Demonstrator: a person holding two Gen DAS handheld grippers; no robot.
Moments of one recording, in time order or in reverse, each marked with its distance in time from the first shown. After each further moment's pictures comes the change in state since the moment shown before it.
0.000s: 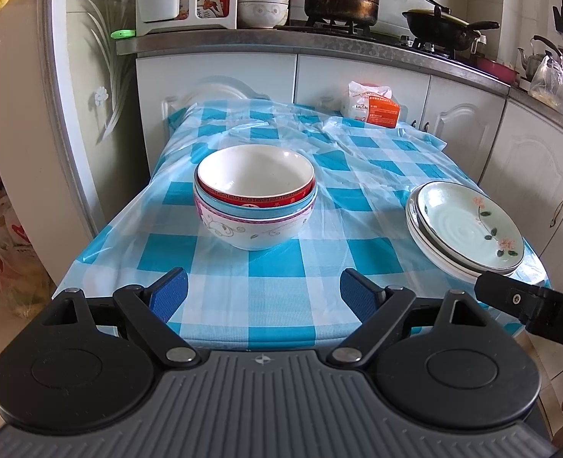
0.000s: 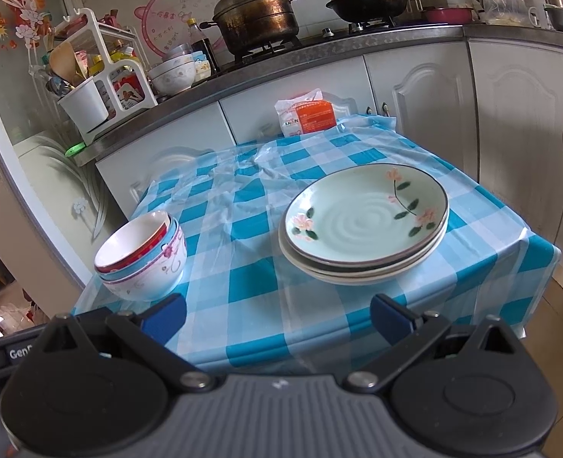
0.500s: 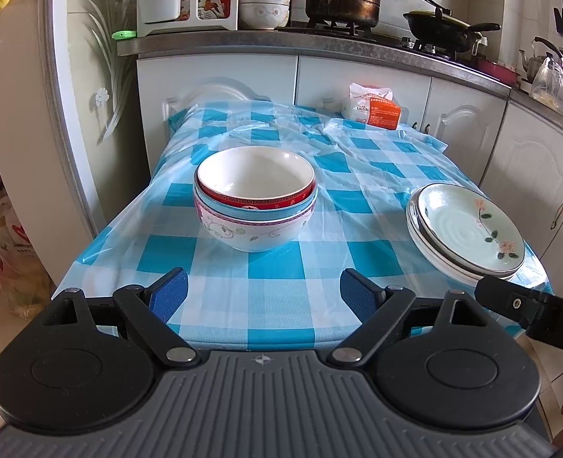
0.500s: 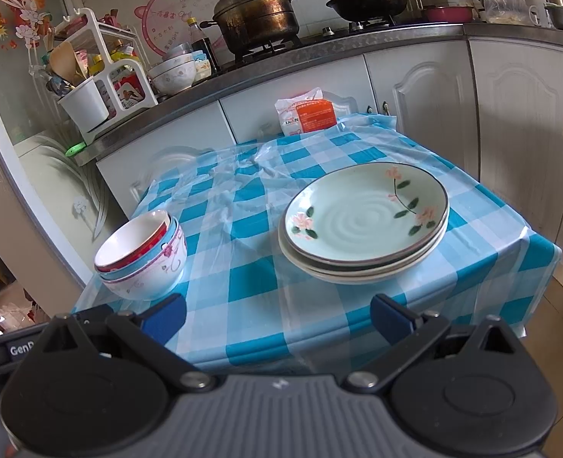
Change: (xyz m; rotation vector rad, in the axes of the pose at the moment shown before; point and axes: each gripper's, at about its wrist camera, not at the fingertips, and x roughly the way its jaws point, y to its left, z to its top) left arm 0.001 -0.001 0.000 -0.006 -0.005 0.001; right arm 0.001 0.000 0.000 -0.001 0.004 0.001
